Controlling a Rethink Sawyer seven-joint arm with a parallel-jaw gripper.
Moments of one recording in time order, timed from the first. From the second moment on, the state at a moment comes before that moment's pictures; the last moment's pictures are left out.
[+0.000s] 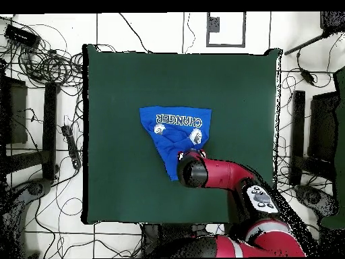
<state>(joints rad) -0.34 -0.46 0.02 1.78 -0.29 0.15 1.57</state>
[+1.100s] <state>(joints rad) -0.31 -0.49 0.02 1.79 -0.29 0.15 1.57</state>
